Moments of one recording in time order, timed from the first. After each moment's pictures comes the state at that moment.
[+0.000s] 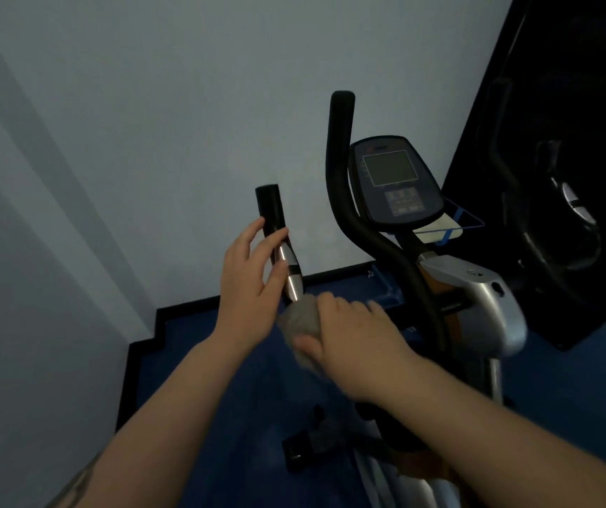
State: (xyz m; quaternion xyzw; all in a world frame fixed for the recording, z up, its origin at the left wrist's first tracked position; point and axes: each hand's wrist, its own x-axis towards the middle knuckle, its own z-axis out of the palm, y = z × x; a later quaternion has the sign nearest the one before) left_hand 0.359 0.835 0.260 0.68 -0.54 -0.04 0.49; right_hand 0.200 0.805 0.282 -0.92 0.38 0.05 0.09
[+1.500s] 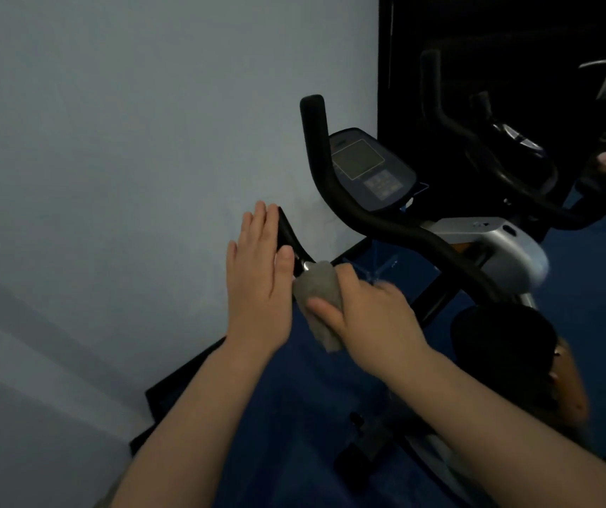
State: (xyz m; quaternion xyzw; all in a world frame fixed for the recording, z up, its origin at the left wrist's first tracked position) left_hand 0.422 0.810 0.280 0.59 -0.68 -0.04 0.43; right_hand 0.271 0.814 0.266 -0.81 0.53 -0.21 0.11
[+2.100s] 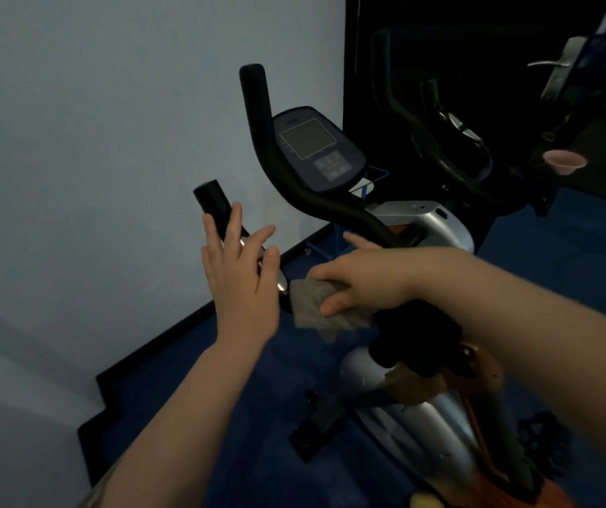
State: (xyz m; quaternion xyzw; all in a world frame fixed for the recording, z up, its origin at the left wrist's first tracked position) left_hand 0.361 0.817 0.251 0.63 -0.62 -0.03 0.47; right_hand 0.188 0.774 0.316 -0.91 0.36 0.13 0.18
